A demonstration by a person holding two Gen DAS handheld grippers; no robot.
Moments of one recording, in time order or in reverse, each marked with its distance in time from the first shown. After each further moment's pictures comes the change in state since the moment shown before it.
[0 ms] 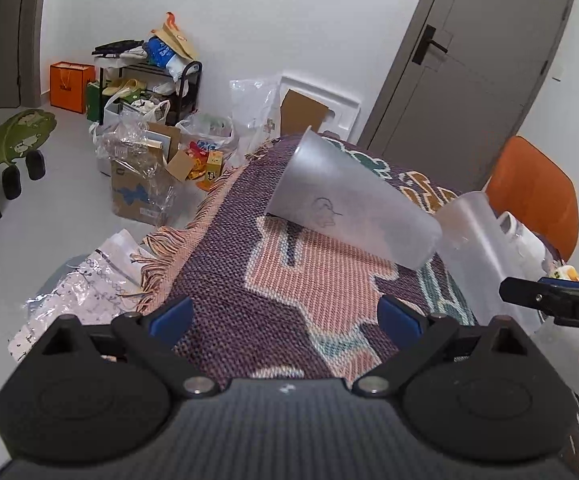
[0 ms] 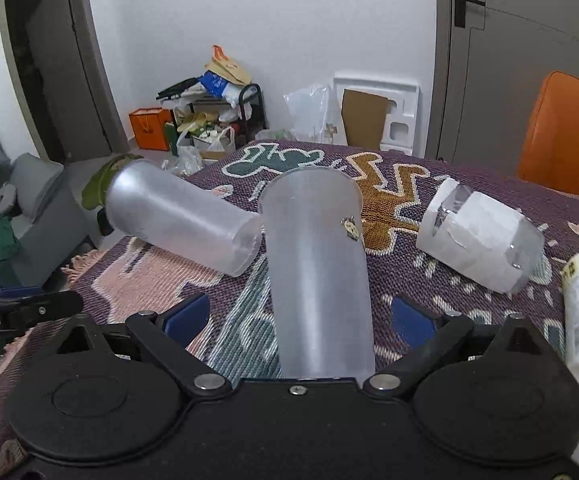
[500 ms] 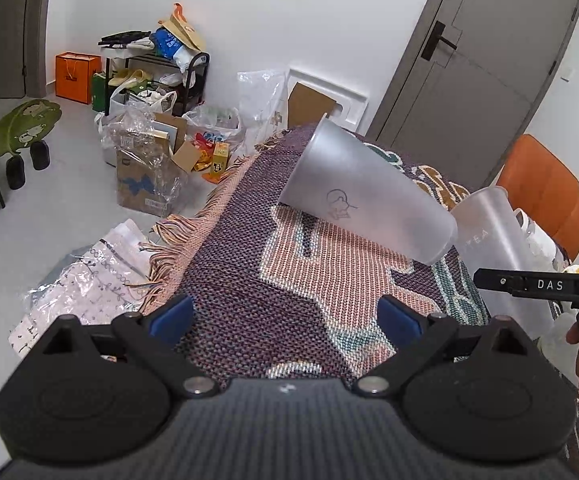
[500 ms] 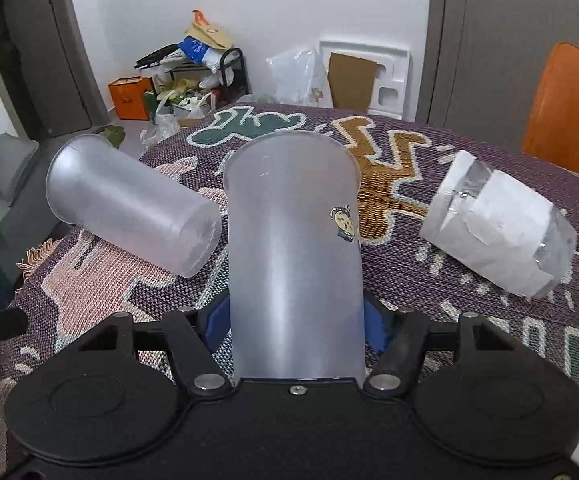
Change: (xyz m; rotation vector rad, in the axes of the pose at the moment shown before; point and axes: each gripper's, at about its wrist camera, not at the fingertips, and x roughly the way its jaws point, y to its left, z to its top) left arm 0.003 0.007 -0.003 -0.015 0.012 0.009; right arm 0.045 -0.009 0.008 0.014 0.101 -0.044
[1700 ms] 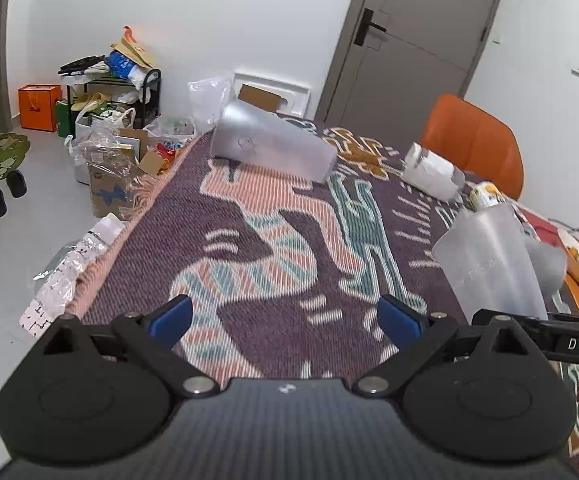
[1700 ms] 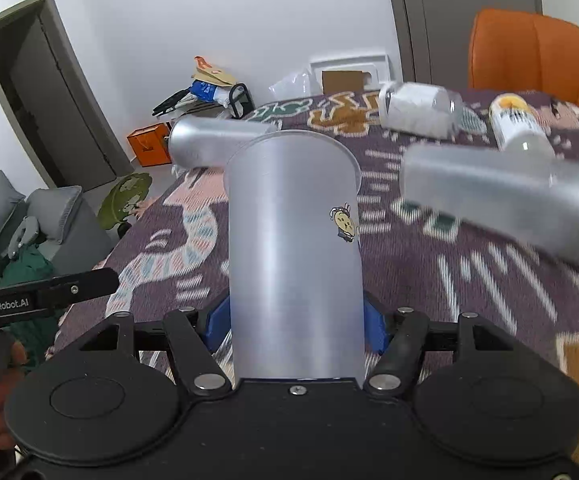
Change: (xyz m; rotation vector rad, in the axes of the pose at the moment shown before) left arm -0.119 -0.041 -0.085 0.158 -0.001 -0.091; right arm -0.157 0.019 -0.150 0.185 -0.095 0.090
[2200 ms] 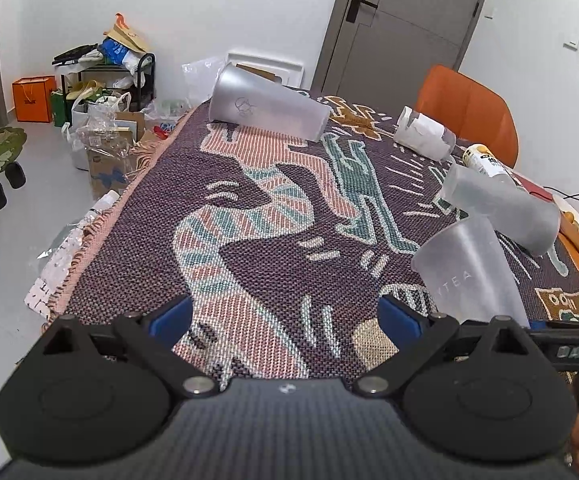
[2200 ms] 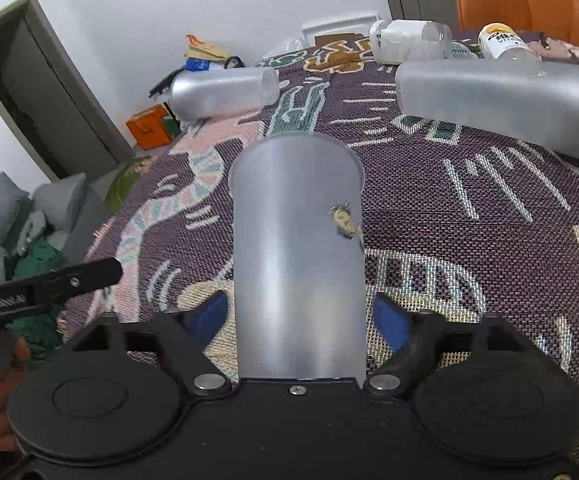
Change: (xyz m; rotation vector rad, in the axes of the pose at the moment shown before) left arm -0.013 -0.002 -0.027 0.030 0.058 -0.001; right arm -0.005 0.000 -0.047 0.085 0.075 0.032
